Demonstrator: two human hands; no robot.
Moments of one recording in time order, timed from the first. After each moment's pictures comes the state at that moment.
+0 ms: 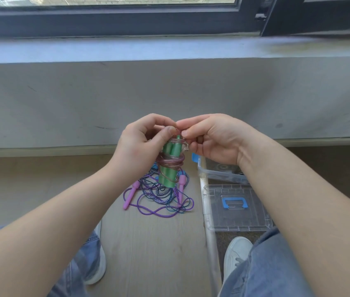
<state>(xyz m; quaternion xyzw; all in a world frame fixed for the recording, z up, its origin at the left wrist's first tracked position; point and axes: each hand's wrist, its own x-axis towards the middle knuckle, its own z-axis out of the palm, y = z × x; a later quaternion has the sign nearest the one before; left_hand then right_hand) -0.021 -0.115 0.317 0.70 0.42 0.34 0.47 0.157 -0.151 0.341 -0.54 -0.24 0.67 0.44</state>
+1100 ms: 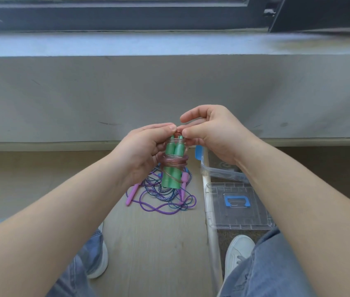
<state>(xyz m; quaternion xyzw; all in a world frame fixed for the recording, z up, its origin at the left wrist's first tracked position) -0.017 -0.116 0.321 0.38 0.50 0.28 0.72 0.144 -0.152 0.331 -0.60 -0.38 0.53 0.46</state>
